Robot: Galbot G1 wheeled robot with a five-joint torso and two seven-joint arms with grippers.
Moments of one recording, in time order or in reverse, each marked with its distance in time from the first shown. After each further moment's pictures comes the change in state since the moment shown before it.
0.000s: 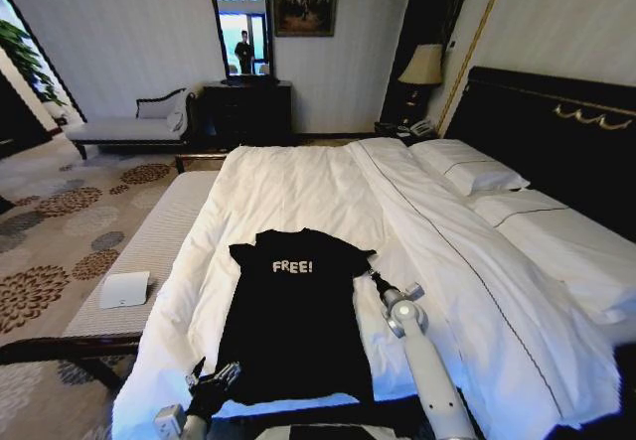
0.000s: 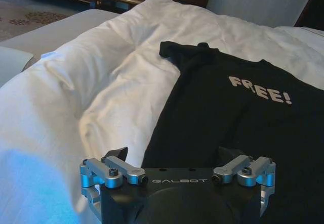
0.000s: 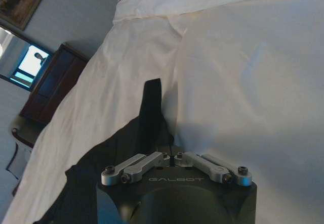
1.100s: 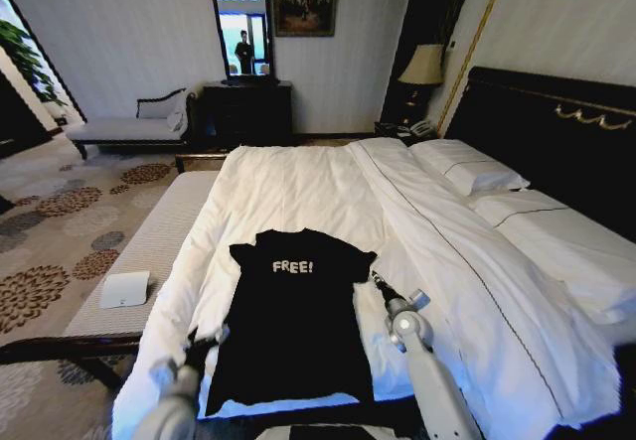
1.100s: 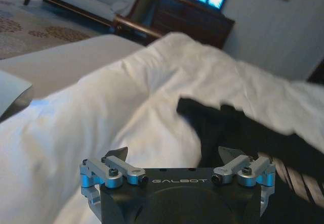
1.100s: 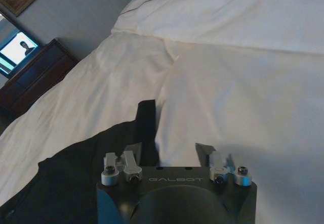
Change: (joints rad) left arm -0.467 0.046 -0.085 0.176 -0.305 0.132 -0.043; right arm -0.123 -0.025 -0.005 0.153 -0.178 0.033 0.058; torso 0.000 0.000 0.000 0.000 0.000
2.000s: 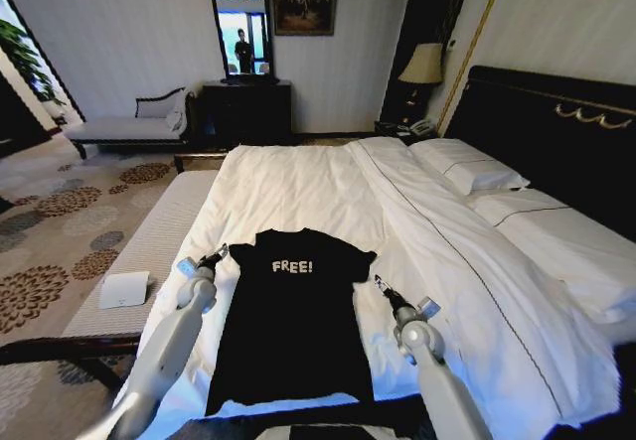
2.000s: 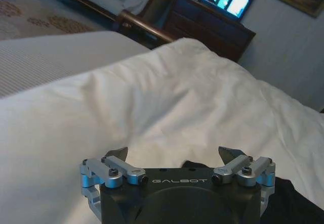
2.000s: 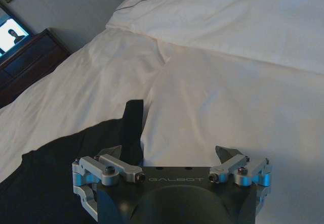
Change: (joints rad) left arm -0.802 -0.040 0.227 0.806 -0.123 -0.004 0.078; right arm -0.022 -0.054 -0.024 0.029 -0.003 -0.006 0.047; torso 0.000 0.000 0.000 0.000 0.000
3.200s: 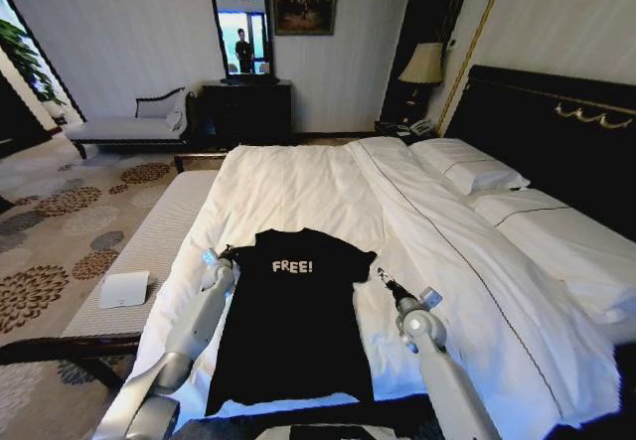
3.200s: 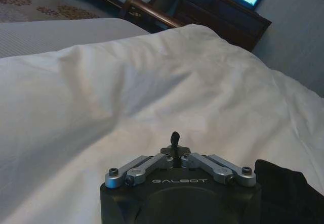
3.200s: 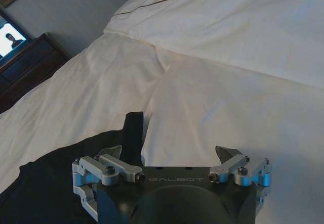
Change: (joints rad) left arm -0.103 -0.097 0.013 0.172 0.057 -0.025 -0.029; right arm 0.034 -0.015 0.002 -0.011 0.027 -0.008 0.024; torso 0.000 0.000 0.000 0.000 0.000
